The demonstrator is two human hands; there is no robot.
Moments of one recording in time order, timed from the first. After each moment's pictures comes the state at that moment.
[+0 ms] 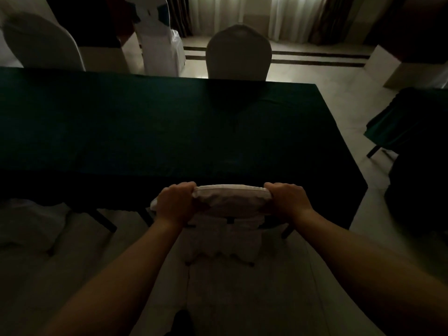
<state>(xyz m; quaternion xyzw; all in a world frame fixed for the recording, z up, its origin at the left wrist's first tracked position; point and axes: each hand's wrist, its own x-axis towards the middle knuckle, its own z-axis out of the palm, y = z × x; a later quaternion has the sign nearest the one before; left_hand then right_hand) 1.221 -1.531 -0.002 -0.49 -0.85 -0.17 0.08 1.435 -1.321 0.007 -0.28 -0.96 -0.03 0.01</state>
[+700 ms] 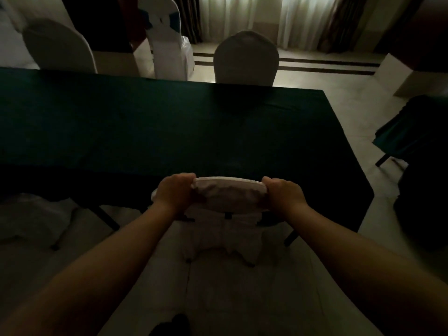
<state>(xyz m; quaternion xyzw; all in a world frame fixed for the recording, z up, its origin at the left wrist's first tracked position) 1.204 -1.514 0.004 -0.48 -0.87 -0.12 0.03 1.418 -1.313 0.007 -0.31 -0.95 0.03 0.00</state>
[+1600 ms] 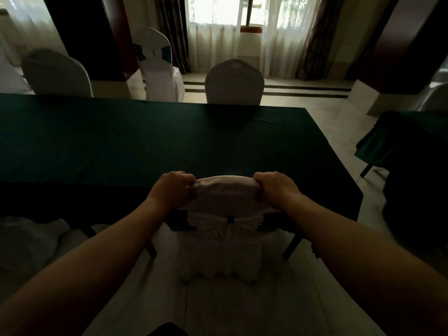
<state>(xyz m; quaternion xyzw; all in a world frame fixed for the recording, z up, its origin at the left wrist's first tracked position) 1.195 -1.542 0.035 -0.56 -0.82 -0.11 0.04 1.405 -1.325 0.020 -0.28 -0.96 0.04 0.03</state>
